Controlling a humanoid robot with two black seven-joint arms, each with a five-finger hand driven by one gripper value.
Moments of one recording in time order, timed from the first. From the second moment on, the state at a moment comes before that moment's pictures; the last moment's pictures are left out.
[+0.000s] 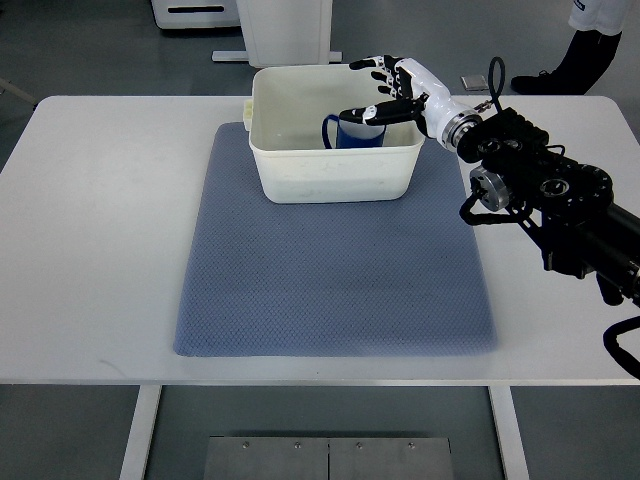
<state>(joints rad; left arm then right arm) -0.02 0.00 -0.59 -0.14 0.33 -0.04 -0.01 1.14 -0.04 0.36 0.55 -0.52 0.00 0.20</state>
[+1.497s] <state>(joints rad) -0.02 0.00 -0.59 -0.14 0.33 -0.04 -0.01 0.86 -0.19 0.98 0.64 -0.40 0.14 0.16</state>
